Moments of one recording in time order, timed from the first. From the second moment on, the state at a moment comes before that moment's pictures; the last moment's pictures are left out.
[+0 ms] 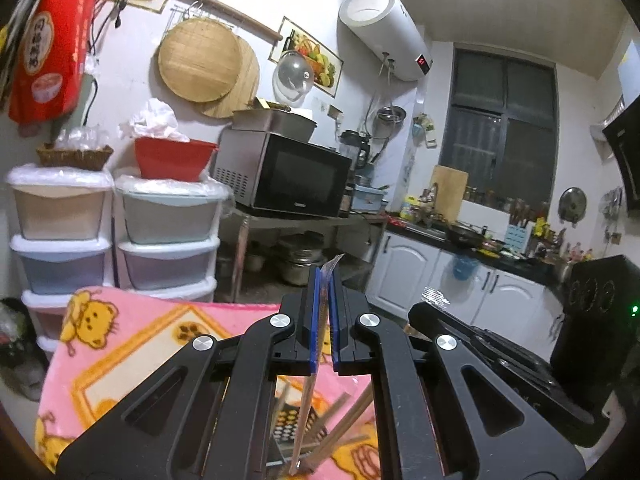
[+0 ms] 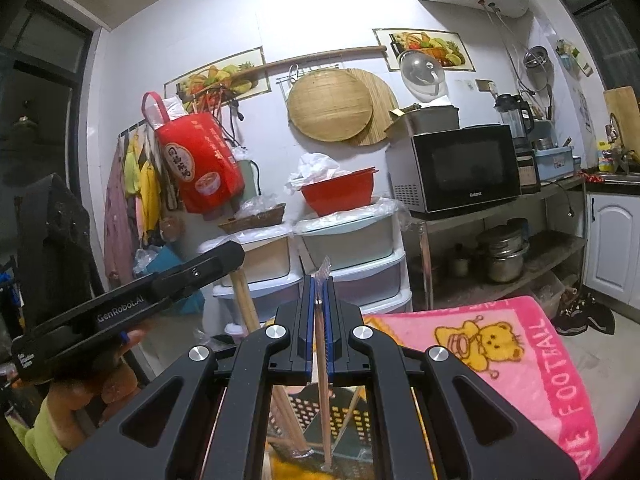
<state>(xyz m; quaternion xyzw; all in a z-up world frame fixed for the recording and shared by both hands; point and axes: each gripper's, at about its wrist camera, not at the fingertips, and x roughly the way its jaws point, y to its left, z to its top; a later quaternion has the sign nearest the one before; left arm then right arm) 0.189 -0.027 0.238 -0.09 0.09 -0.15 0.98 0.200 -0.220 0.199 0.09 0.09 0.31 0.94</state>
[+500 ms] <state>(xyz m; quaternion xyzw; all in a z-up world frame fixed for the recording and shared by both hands) 0.225 -0.026 0.208 -0.07 0.10 -0.09 0.99 0.243 -0.211 0.175 0.09 0.09 0.28 0.95</state>
